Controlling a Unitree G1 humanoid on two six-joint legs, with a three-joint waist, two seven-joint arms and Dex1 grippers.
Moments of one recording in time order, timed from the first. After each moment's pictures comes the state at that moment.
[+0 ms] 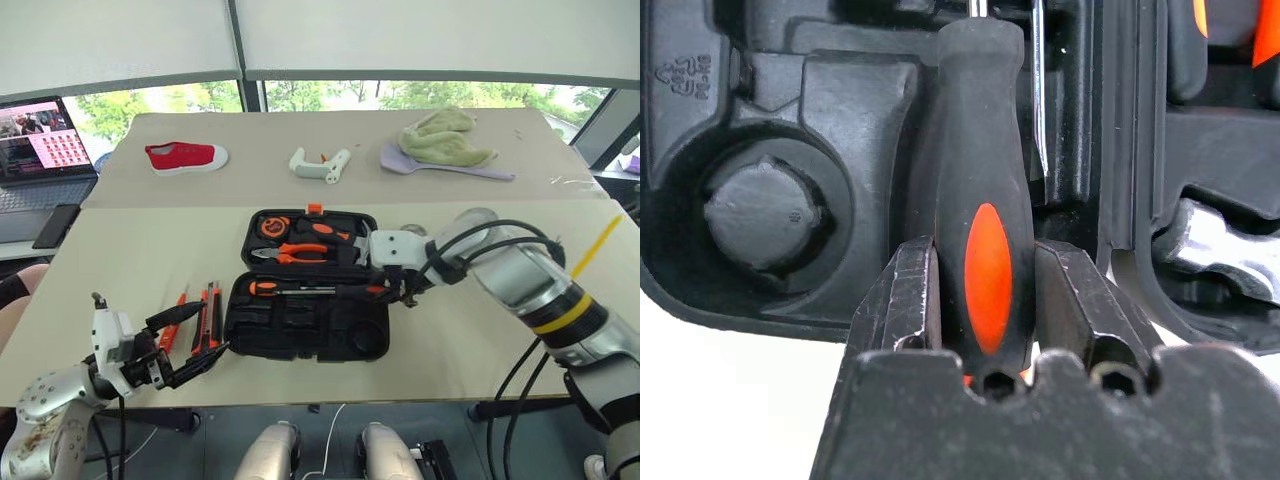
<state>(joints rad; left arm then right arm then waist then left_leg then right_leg) 0.25 0.60 0.36 -0.21 -0.63 0.07 -1.17 -0.89 -0.77 0.61 -0.08 0.03 0.66 1.26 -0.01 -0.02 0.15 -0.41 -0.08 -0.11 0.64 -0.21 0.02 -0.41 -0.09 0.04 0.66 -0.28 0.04</state>
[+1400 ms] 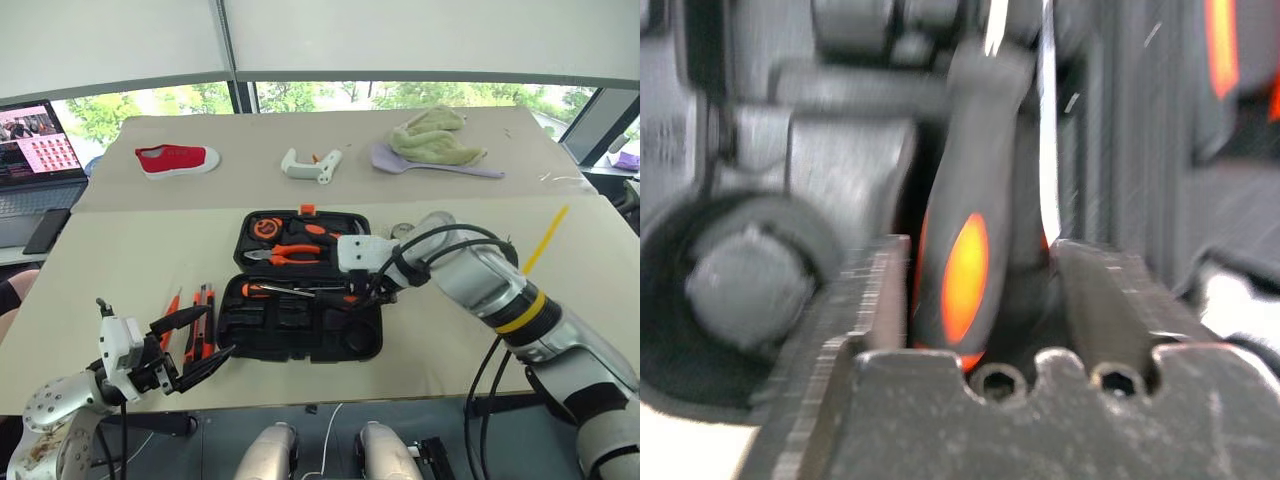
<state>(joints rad) 0.29 0.59 0.33 -0.24 -0.59 0.02 -1.12 -0.93 -0.60 0.61 -0.09 -0.01 0.74 1.26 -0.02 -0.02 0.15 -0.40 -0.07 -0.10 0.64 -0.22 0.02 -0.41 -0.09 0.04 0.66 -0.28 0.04</state>
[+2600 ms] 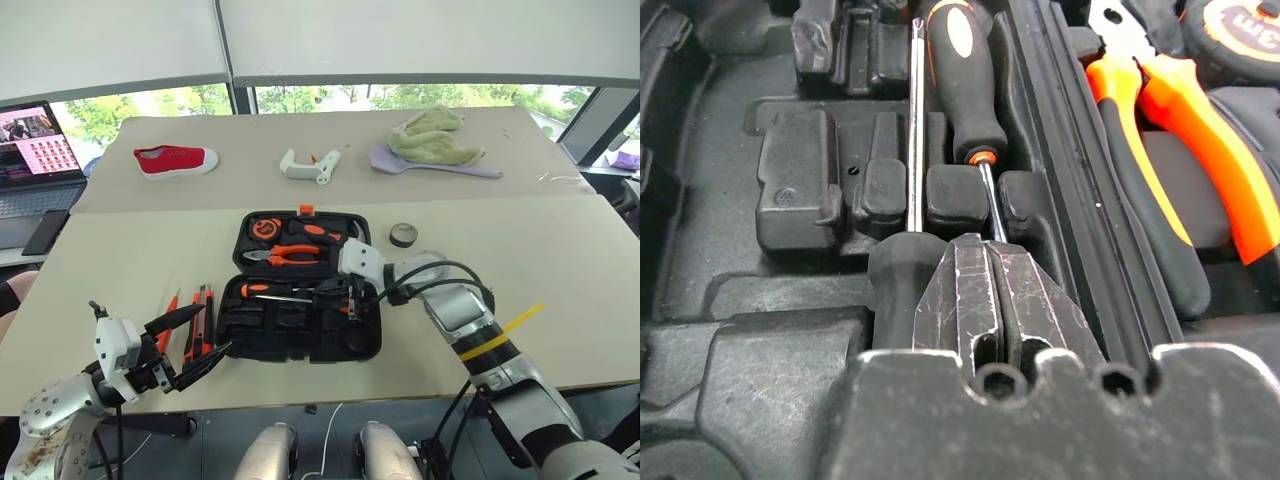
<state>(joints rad) 0.31 0.59 0.35 -0.25 -0.59 0.02 -1.08 -0.66 -0.37 0.37 0.20 0.04 0.22 1.05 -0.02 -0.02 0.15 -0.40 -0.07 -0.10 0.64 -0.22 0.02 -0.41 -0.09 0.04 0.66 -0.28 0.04</state>
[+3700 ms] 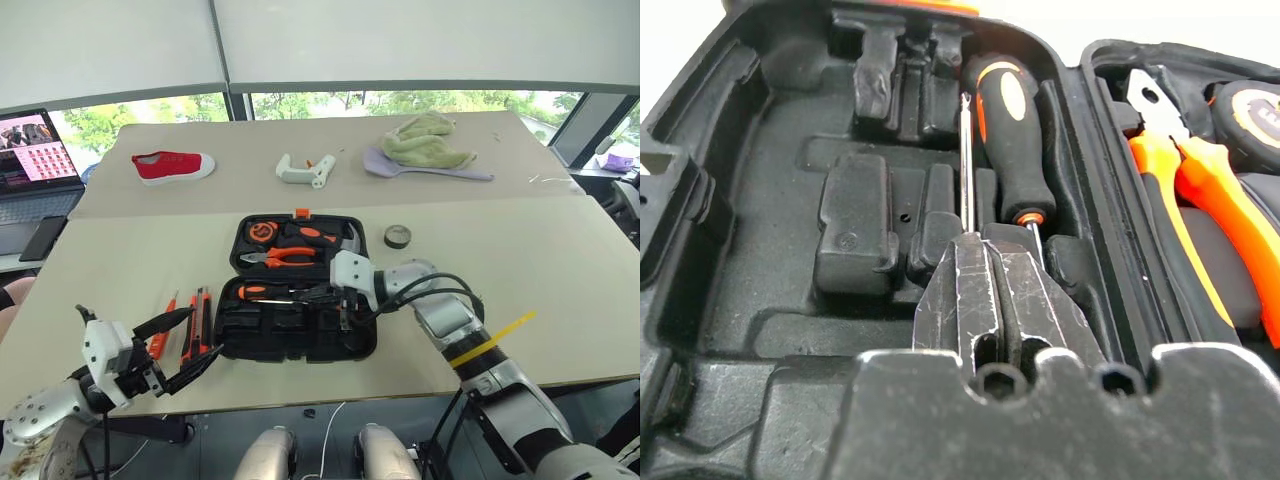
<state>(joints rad) 0.41 0.62 0.46 -0.30 -0.66 0.09 -1.01 -0.61 -0.35 0.32 0.25 0.10 0.05 1.08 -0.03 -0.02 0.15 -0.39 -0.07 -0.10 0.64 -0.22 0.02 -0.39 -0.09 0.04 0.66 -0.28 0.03</state>
